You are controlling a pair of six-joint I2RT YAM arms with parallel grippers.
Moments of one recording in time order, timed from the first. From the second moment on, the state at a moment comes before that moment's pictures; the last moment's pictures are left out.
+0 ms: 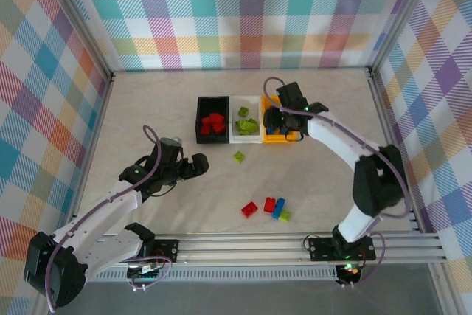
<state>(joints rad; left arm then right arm) -0.50 0.97 0.64 -0.55 0.03 -0.75 0.50 1.62 1.25 -0.57 0.06 0.46</state>
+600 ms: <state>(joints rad) -0.49 1.02 0.62 -0.50 0.05 -0.75 0.83 1.25 0.73 -0.81 -0.04 0.65</state>
